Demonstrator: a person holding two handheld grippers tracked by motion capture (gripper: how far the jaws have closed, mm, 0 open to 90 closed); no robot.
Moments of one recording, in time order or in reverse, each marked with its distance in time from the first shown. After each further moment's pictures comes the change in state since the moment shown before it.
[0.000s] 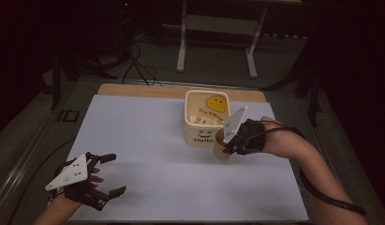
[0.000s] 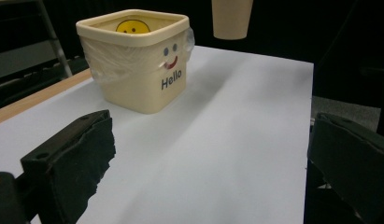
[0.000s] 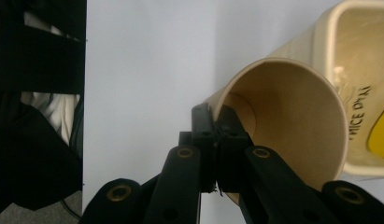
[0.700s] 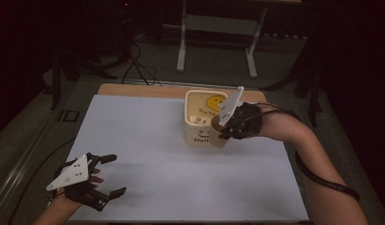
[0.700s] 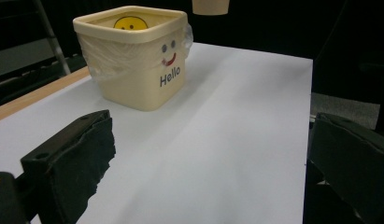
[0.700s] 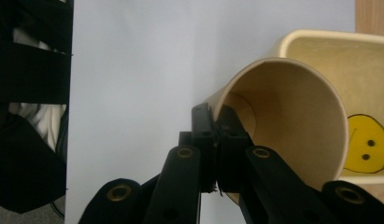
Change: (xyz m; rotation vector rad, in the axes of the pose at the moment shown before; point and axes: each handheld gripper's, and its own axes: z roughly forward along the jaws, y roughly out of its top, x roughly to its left) left arm 0.000 -0.001 0.001 0.013 -0.005 0.006; right arm -0.029 0.019 -0.018 -0.012 -0.013 -0.014
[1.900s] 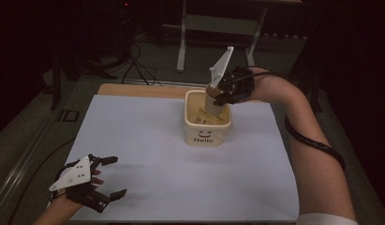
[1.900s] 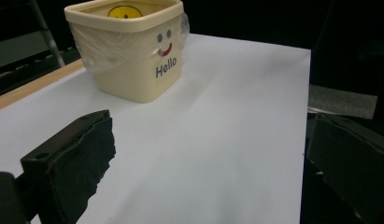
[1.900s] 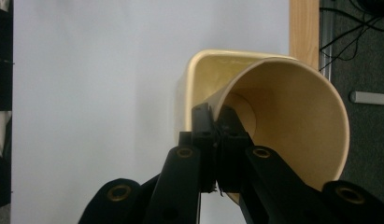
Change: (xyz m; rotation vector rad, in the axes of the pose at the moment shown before) left arm 0.000 -0.005 0.002 0.030 -0.014 0.004; right arm -0.072 0.030 -0.026 0.032 -0.072 -0.014
